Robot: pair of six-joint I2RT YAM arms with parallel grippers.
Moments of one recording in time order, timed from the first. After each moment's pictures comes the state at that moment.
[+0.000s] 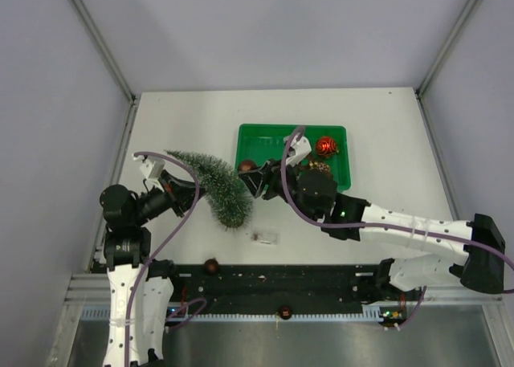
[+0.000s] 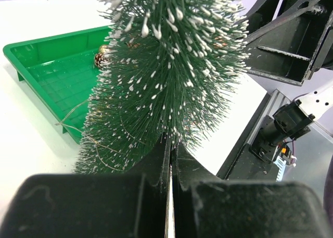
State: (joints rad) left arm 0.14 0.48 0.60 -0.14 1.07 -0.38; right arm 1.17 1.22 0.94 0.24 0.40 0.54
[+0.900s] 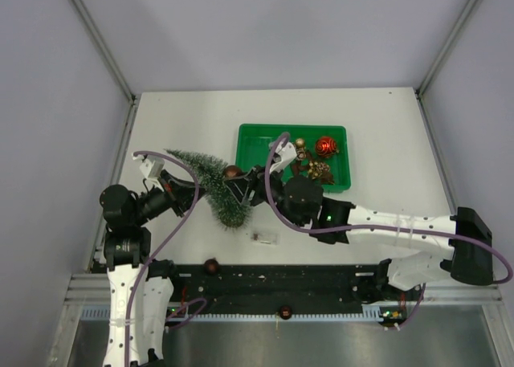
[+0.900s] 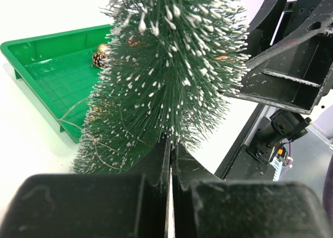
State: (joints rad) left arm 0.14 0.48 0.60 -0.14 1.07 -0.40; right arm 1.25 1.31 0.98 0.32 0.42 0.55
